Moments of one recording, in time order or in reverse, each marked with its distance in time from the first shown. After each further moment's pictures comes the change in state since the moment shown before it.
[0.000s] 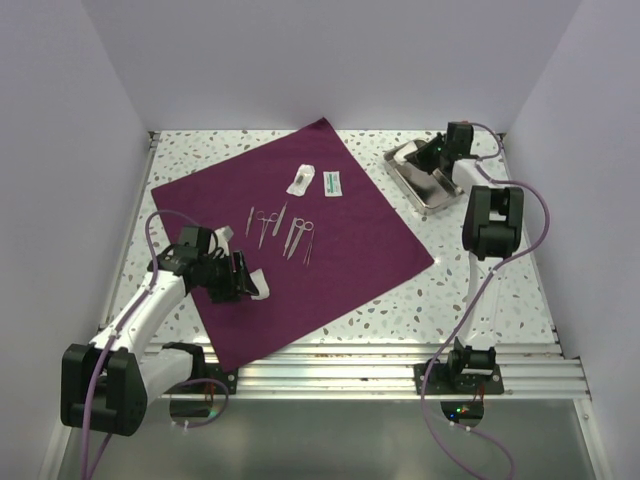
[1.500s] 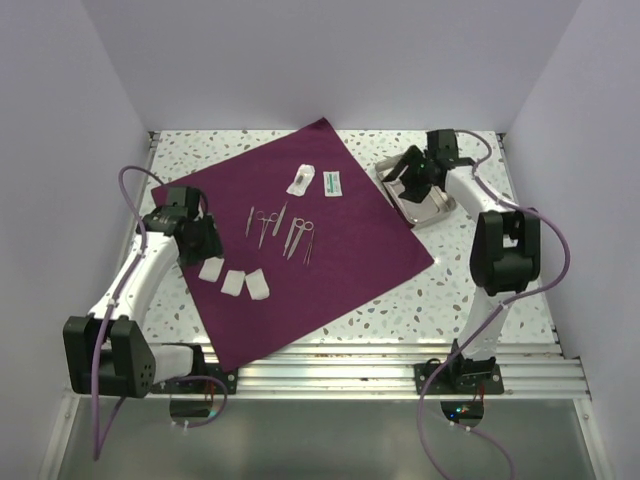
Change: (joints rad) left arm 0.081 0.173 0.343 -0.150 -0.492 0.019; right arm 0.137 -0.421 -0.348 -0.329 0.084 -0.115
